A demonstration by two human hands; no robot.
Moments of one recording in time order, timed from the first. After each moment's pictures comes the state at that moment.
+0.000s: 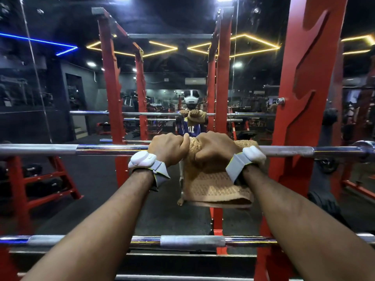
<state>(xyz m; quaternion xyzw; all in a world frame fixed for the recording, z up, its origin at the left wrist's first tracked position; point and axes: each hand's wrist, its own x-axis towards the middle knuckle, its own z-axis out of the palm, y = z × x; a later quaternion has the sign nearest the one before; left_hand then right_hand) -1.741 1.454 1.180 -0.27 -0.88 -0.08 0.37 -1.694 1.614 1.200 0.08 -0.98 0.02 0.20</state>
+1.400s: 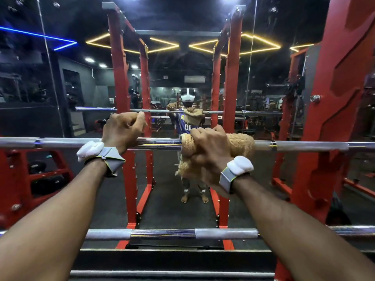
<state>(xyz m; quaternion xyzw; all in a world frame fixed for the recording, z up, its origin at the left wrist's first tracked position) -1.808 1.238 1.194 -0.21 -0.81 -0.31 0.44 -1.727 1.489 1.169 0.08 -0.89 -0.18 0.42</state>
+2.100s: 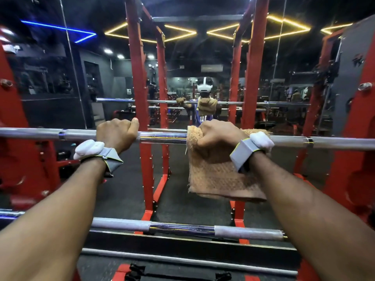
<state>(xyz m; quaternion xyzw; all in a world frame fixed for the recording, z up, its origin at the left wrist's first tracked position) -1.830 1.182 1.171 -0.06 -0.91 -0.05 0.42 -1.759 1.458 1.200 0.07 -0.98 0.02 0.17</state>
